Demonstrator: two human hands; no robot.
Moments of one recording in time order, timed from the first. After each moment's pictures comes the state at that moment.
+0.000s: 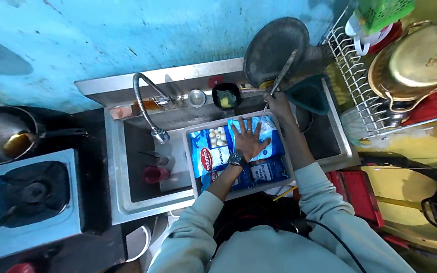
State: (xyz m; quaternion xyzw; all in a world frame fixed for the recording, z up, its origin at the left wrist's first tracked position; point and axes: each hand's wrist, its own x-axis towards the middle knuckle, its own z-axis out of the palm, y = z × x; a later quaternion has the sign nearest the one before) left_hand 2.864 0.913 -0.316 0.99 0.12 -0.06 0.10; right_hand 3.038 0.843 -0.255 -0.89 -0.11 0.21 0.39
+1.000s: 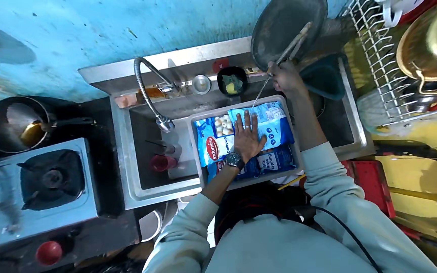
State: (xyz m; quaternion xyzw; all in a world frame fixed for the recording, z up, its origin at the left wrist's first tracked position) left_hand 2.815 0.923 -0.323 0.98 0.12 -0.02 0.14; right_hand 3.050 0.867 -0.230 -0.79 -0.10 0.30 0.53
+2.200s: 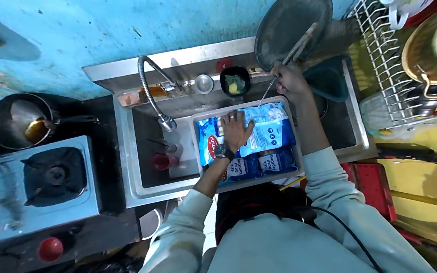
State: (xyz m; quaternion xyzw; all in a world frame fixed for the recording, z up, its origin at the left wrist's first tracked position) left_hand 2.820 0.975 -0.321 0.95 0.23 0.03 0.21; right_hand 3.040 0.863 -0.222 -0.74 -0.05 0.32 0.59
